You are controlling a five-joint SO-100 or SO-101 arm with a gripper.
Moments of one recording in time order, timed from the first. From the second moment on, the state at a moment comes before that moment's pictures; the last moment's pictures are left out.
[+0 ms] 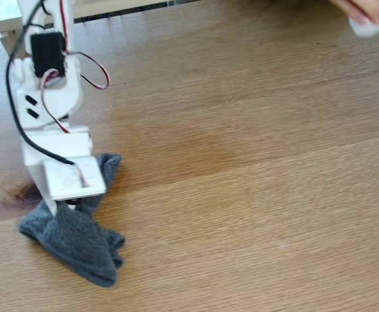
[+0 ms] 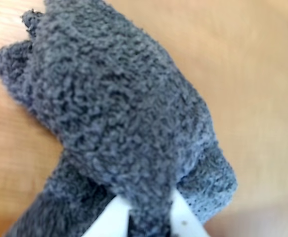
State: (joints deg) arm 13.3 38.2 67.0 30.7 -17.2
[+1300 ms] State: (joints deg) arm 31.8 103.3 132.5 44.1 -19.2
